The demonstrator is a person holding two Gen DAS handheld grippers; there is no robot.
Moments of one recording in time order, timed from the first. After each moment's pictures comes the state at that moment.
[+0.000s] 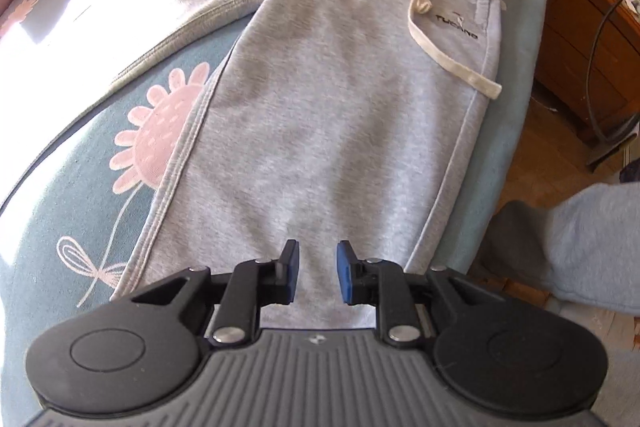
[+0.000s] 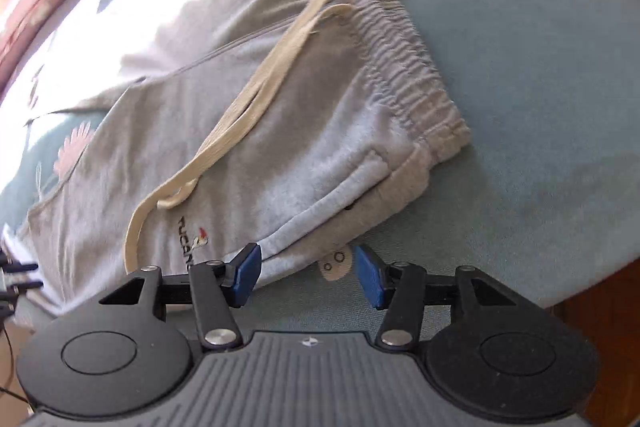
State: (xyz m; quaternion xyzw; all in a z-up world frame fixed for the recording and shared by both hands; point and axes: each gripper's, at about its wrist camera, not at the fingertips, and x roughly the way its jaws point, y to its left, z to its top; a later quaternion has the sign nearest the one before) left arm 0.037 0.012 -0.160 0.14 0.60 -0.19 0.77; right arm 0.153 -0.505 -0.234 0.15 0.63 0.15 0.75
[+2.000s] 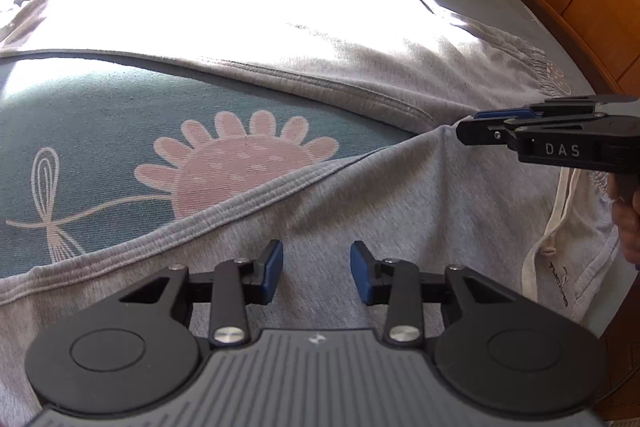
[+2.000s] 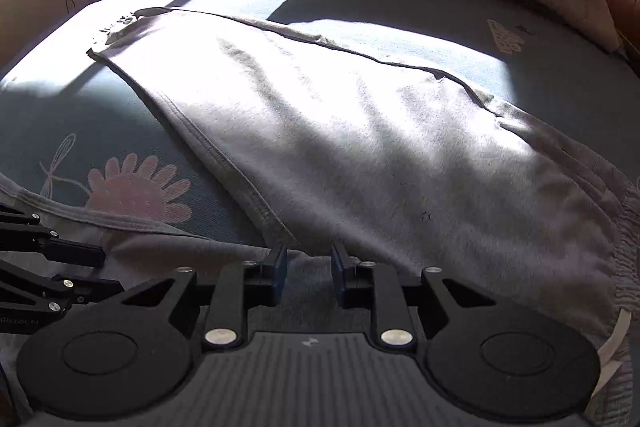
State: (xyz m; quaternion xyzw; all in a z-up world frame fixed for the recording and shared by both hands) left arm 0.028 -0.033 -0.250 -0.16 0.50 0.05 0.85; right arm 0.166 -0.218 -0.230 -0.15 0.44 0.37 0.81
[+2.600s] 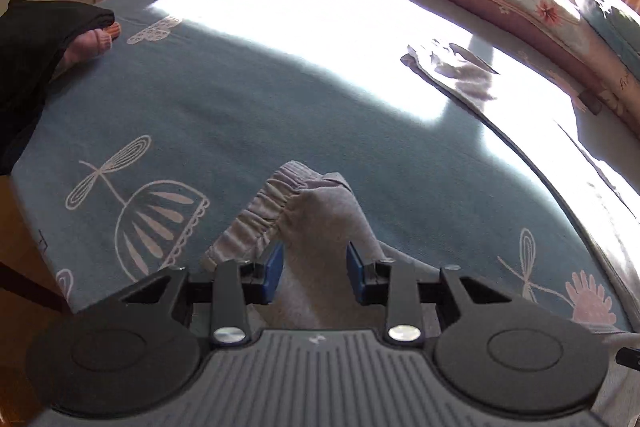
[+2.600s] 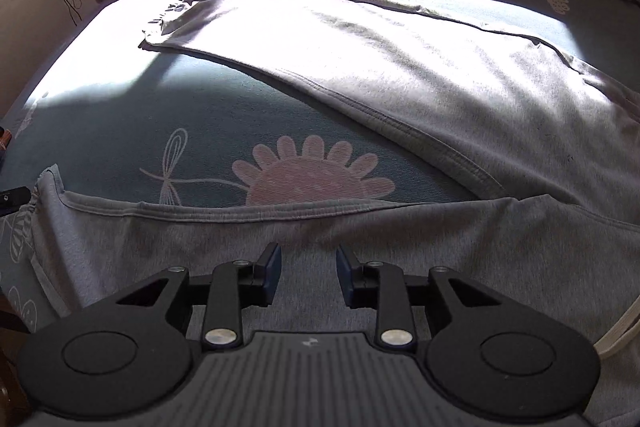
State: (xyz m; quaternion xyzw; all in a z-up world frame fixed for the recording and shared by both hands) left arm -0.211 0.187 -0.196 -0.31 0.36 0.46 0.75; right arm 0.065 -0.115 -0.215 -0.12 0.50 0.38 0.77
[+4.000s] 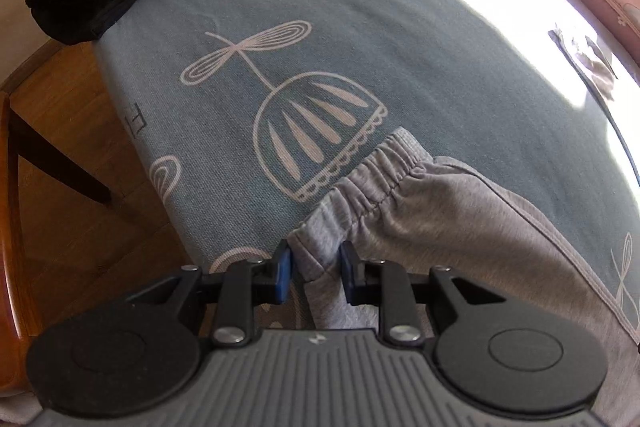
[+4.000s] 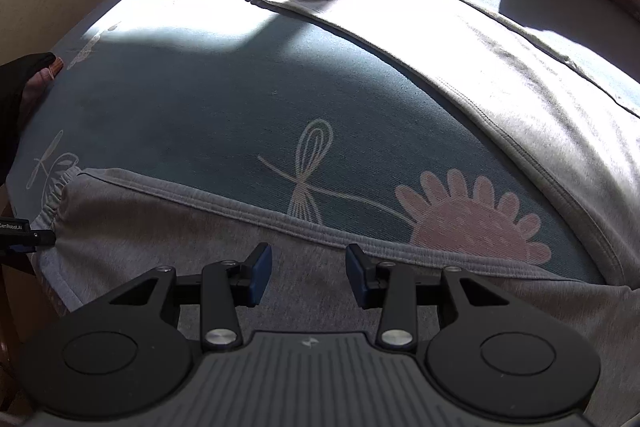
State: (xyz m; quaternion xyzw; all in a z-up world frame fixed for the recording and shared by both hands) left arm -0.286 0.211 -0.244 -0.38 0.41 0.50 0.66; right arm 0.014 -0.014 -0.217 -0.19 0.49 0.45 0.72
